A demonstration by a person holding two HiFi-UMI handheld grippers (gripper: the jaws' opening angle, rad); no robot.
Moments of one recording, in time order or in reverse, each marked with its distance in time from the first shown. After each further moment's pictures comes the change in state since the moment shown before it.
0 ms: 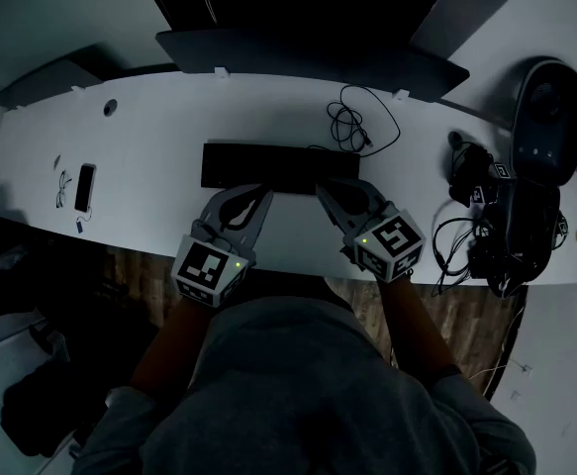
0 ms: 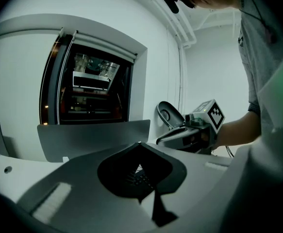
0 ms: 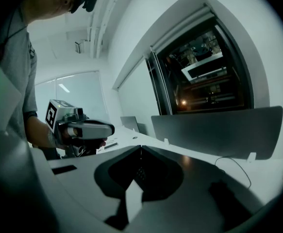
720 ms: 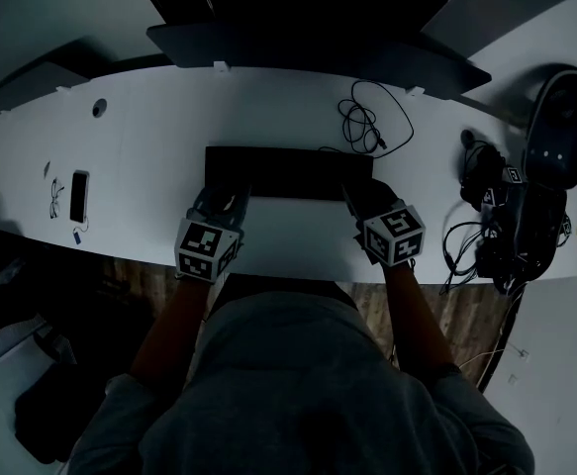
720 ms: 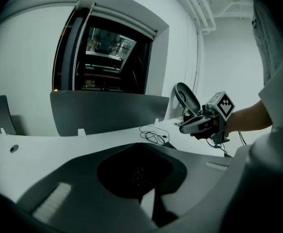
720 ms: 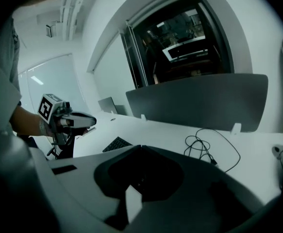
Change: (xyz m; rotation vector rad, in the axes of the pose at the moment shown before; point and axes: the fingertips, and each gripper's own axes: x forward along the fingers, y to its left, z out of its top) left arm 0.025 0.106 -0.107 -0.099 0.224 0.070; right arm 0.040 -0.084 -0.095 0.125 0.226 -0.204
